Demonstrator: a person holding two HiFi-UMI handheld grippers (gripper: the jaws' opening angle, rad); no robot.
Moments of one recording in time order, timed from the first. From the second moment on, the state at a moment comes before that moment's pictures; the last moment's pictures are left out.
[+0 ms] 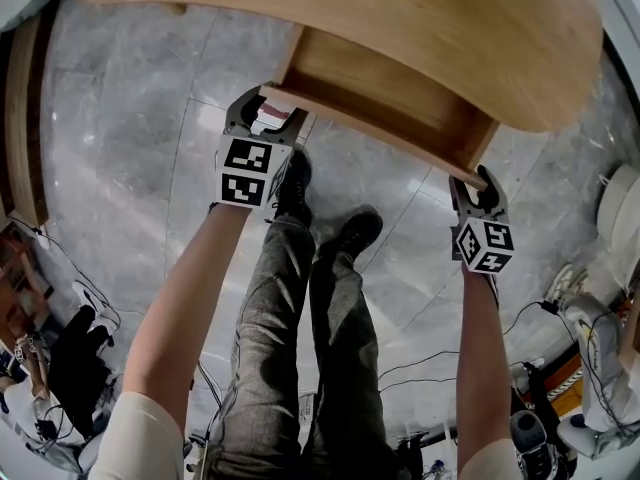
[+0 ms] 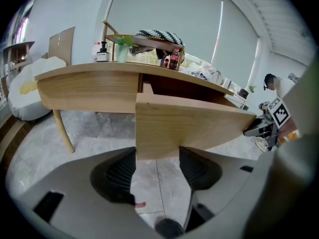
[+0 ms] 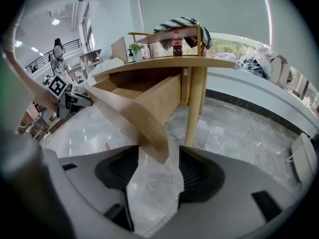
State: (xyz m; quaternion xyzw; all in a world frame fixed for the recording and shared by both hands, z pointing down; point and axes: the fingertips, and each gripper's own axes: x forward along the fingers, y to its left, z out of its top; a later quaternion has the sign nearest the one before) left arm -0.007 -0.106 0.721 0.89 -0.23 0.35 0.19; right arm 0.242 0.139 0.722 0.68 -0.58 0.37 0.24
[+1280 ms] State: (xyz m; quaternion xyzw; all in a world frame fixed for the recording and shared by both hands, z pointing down) left arm 0.033 -0.088 0.394 0.93 -0.23 0.29 0.09; right arm 0.271 0.142 0.412 0.71 -0.61 0.28 0.19
